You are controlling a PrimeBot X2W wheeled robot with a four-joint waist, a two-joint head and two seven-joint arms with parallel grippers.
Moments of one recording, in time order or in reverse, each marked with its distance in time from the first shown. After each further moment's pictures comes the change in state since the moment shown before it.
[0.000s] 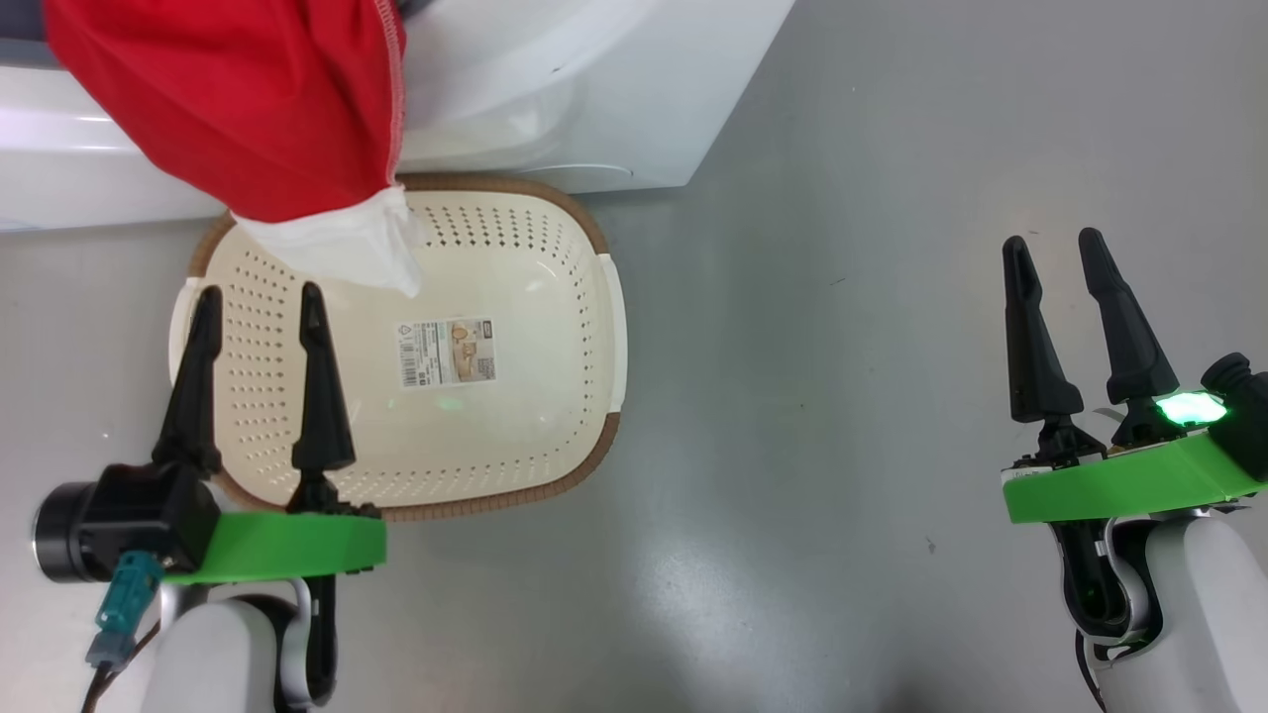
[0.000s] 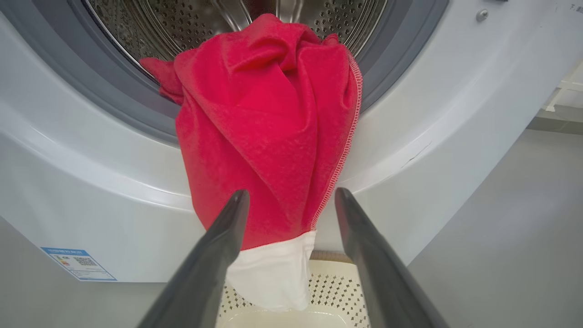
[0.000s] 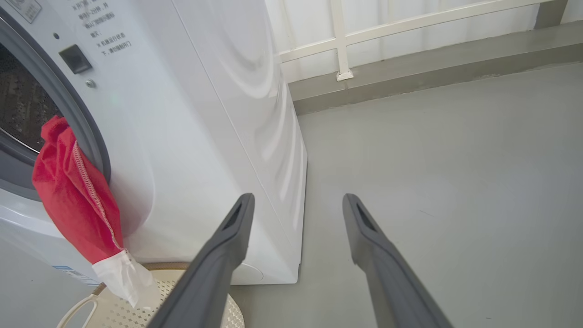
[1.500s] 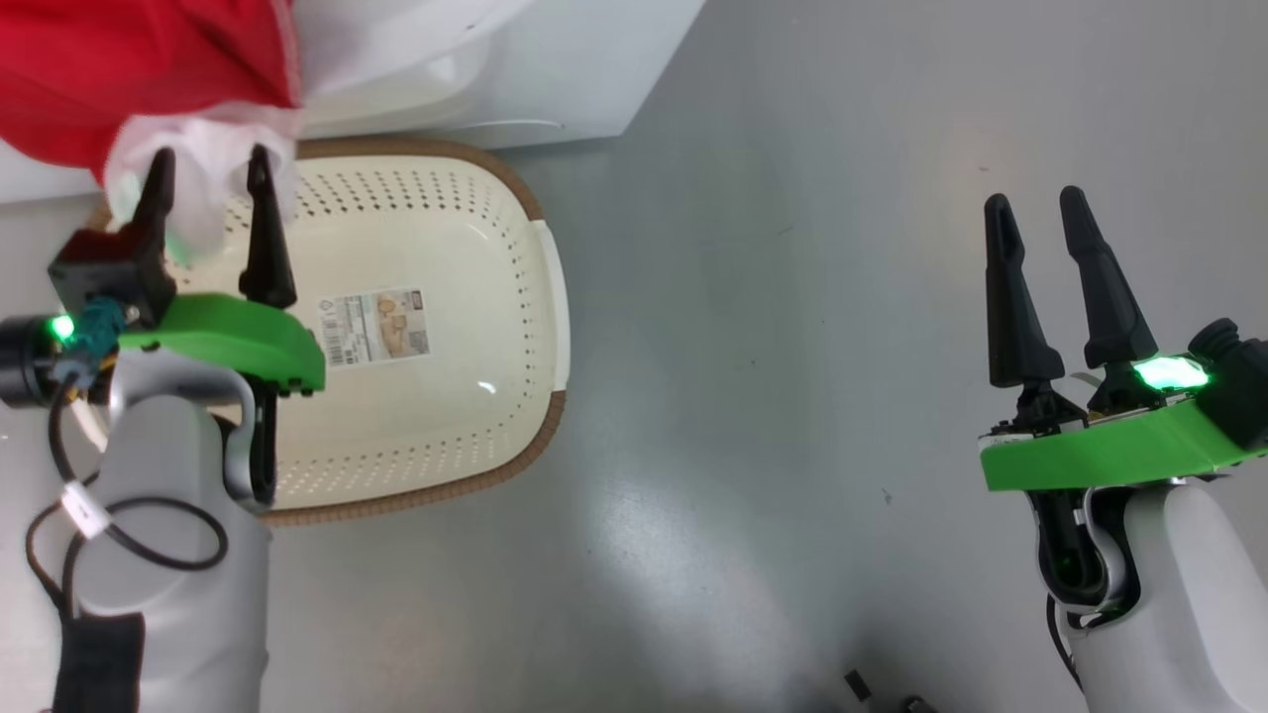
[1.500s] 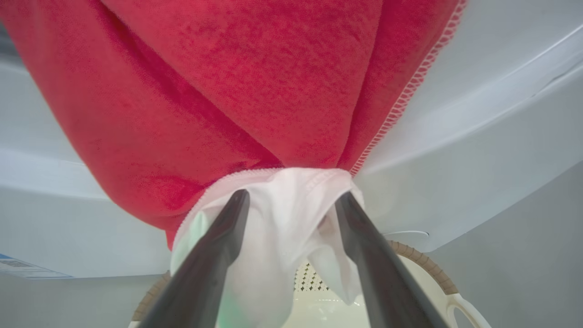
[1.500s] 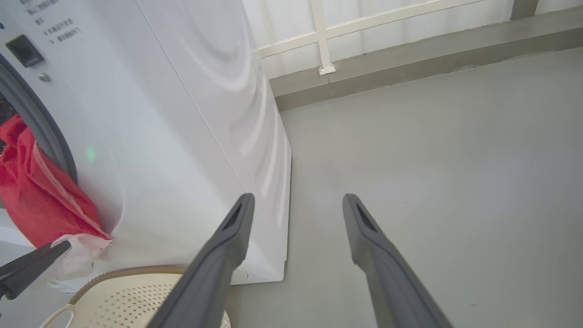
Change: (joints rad) left arm -0.460 0.014 0.104 0.605 0.097 -0.097 0.000; right arm -0.059 0.041 0.011 -0.001 0.007 0.000 0.000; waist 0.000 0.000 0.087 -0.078
